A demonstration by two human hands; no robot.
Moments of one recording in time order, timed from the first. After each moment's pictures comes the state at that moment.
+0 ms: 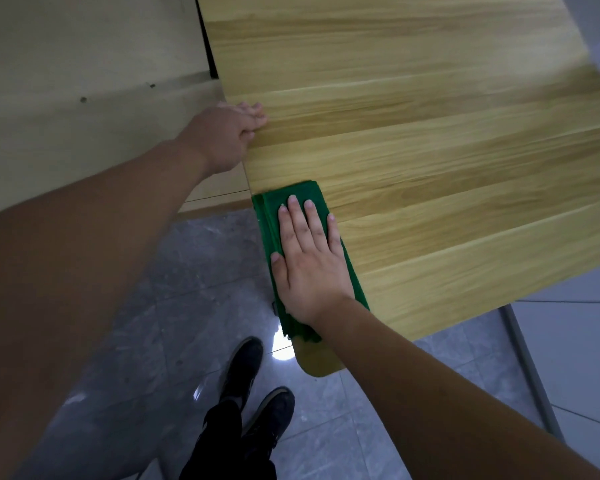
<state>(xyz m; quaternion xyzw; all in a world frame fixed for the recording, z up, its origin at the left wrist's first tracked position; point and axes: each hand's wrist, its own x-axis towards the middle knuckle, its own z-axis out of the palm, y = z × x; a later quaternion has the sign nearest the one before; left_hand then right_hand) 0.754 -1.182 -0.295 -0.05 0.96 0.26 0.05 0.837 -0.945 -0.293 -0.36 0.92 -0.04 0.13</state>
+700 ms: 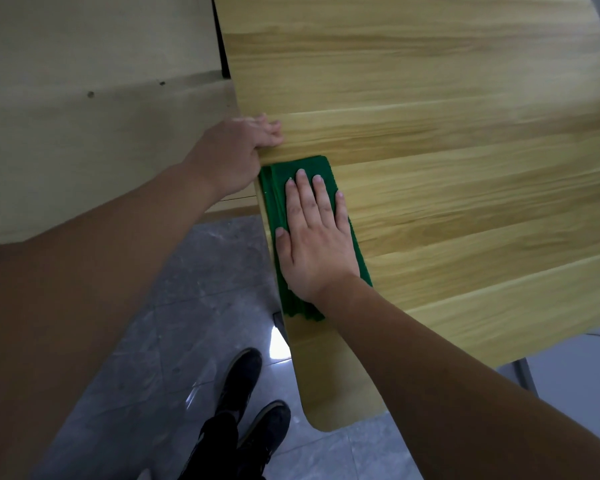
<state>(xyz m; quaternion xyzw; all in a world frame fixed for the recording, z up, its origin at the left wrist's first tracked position) 0.743 -1.196 -0.304 -0.05 0.95 0.29 -0.02 0.769 -0.997 -0.298 -0.36 0.92 -0.02 0.12</state>
